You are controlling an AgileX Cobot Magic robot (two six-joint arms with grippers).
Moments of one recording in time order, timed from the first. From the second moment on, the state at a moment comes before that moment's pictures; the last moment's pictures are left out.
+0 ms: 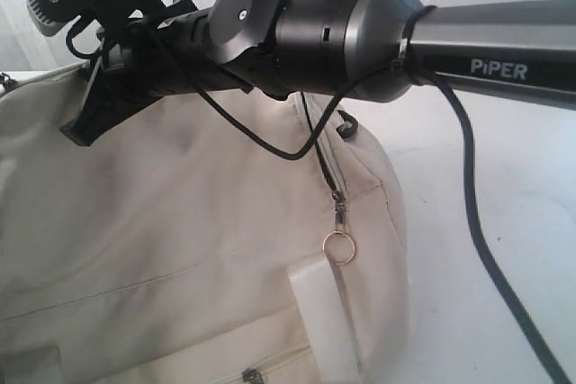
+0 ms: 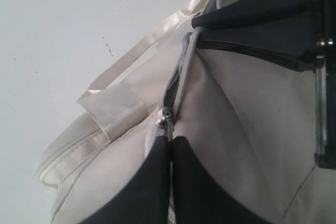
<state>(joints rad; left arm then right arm) -0.02 1.06 -1.08 -0.42 0.97 0.56 0.97 1.93 -1.58 0.82 0.18 -1.18</state>
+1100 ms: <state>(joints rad) -0.02 0.92 -0.97 -0.24 1.09 0.39 0.86 1.90 -1.57 0.79 0.30 -1.20</state>
